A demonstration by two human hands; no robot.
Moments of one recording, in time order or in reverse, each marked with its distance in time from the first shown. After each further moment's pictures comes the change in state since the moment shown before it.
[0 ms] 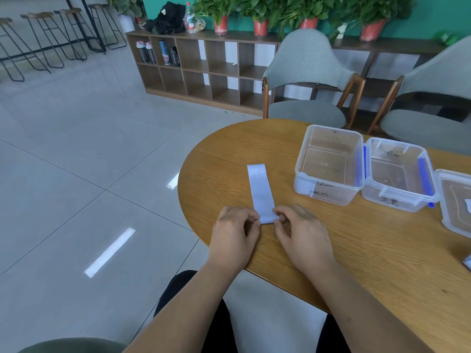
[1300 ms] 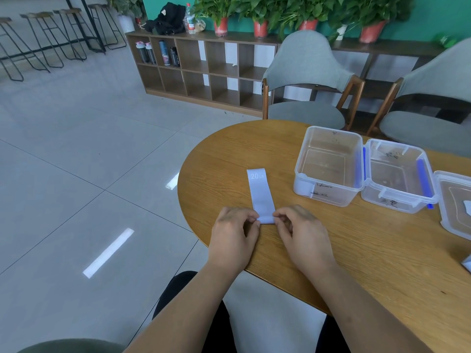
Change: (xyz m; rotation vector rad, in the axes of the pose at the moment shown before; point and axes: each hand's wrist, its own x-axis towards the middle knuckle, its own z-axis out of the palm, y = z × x) left_hand -0.001 -0.001 0.002 -0.001 0.027 -0.014; right_hand 0.001 0.000 0.000 0.043 0.016 0.009
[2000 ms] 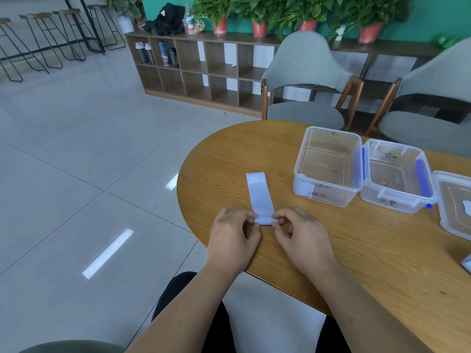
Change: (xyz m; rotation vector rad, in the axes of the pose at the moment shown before) left_hand 0.000 -0.001 0.001 0.013 0.012 0.007; right_hand -0.001 0.000 -0.003 0.066 -0.015 0.010
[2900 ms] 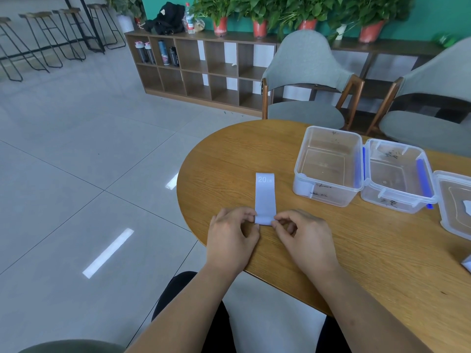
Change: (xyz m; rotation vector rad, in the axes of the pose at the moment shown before) left_hand 0.000 0.004 -0.003 0.007 -0.024 -0.091; right_hand -0.001 0.000 -0.004 0.016 0.063 -0.025
